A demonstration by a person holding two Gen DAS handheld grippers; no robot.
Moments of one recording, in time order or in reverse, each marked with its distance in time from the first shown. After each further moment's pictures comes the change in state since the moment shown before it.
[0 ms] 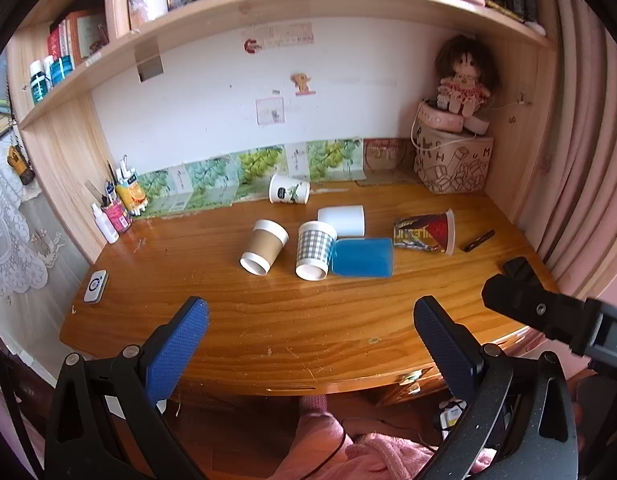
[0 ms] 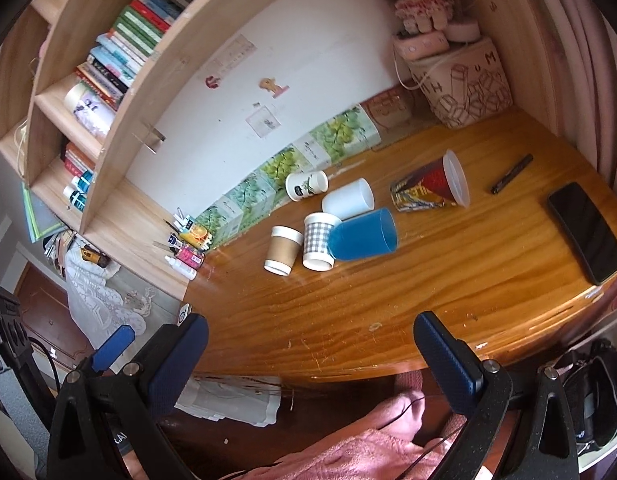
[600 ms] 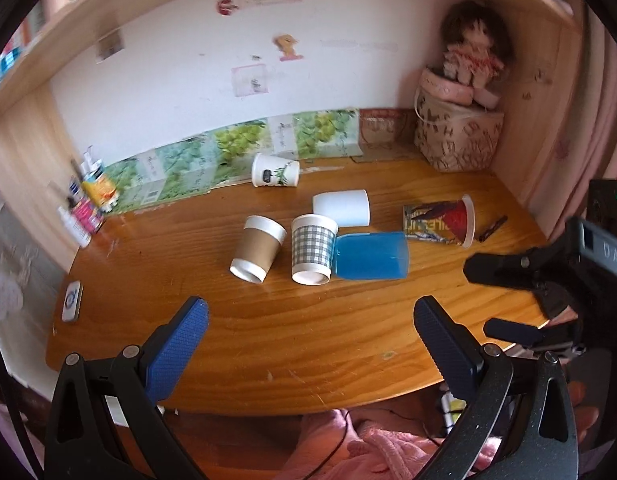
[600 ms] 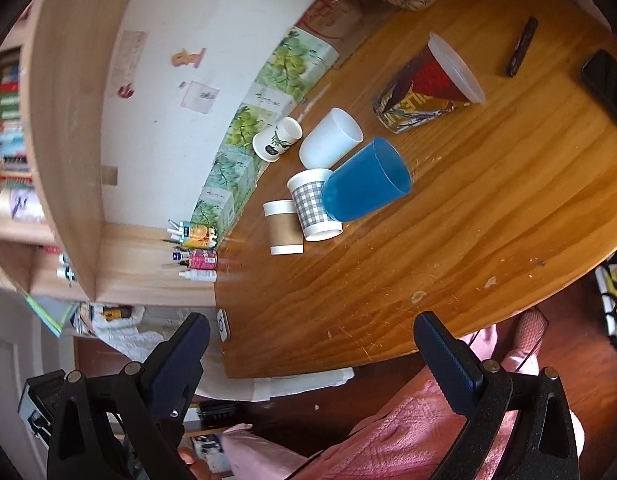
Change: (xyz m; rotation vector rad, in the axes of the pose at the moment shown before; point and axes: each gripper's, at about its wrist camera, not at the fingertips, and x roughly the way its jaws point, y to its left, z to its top) left arm 0.084 0.010 0.042 0.075 0.134 -0.074; right arm 0.096 -0.039 0.042 0.425 0.255 0.109
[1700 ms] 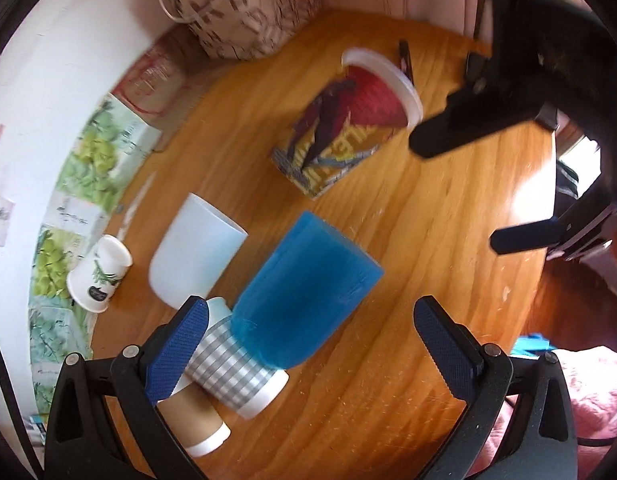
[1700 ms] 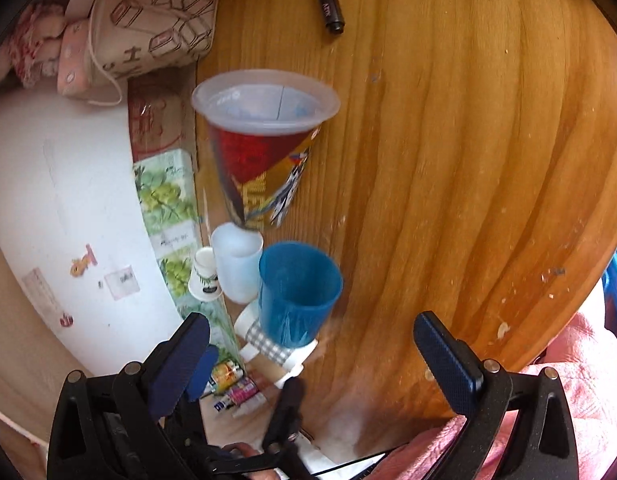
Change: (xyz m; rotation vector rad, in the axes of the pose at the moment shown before) left arm 0.191 -0.098 0.049 0.856 0.304 -0.300; right arm 0.050 -0.106 0.070 0.675 -0.164 -0.001
